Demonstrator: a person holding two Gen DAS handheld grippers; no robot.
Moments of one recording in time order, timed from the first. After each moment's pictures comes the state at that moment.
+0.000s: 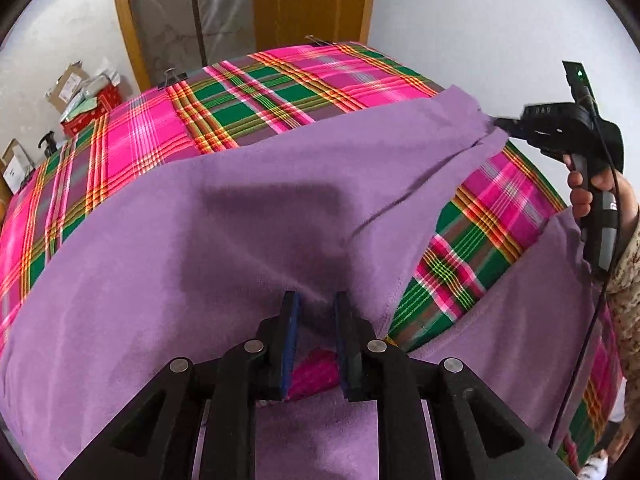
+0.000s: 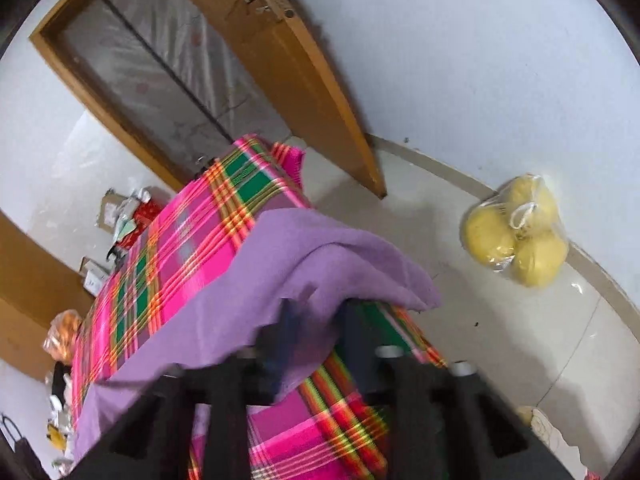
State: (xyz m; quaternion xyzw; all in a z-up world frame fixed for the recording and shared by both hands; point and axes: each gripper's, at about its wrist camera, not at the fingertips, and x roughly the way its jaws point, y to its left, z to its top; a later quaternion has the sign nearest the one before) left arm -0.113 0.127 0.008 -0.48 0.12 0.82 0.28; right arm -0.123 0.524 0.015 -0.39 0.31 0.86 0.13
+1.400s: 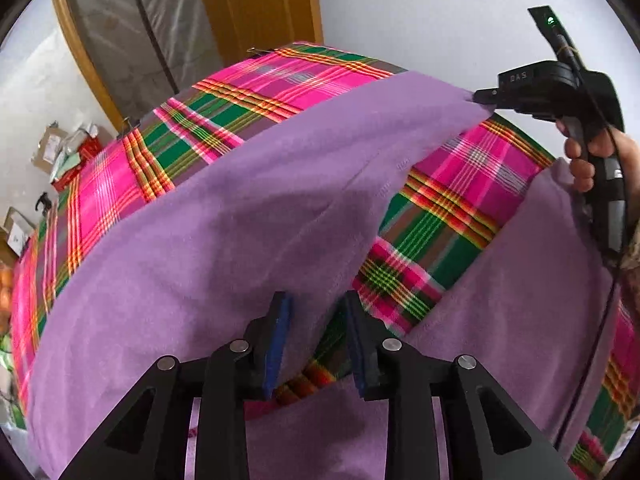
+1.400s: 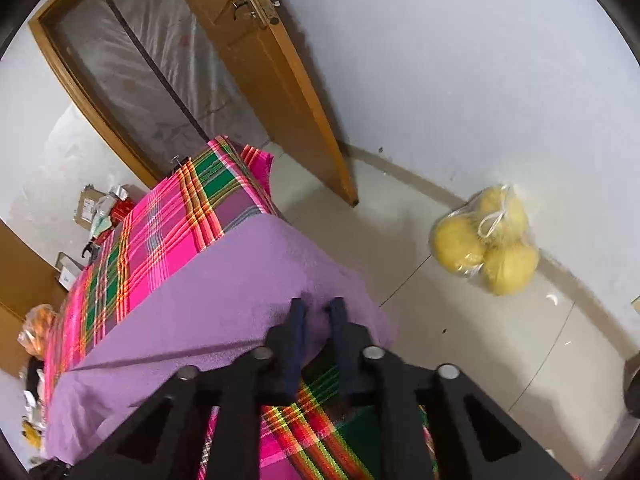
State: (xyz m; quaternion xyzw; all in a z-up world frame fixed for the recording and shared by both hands) left arm -0.089 0.185 0.003 -0.45 0.23 0.81 0.29; right arm -0.093 0.529 0.007 -0.39 0.27 0.86 0.16
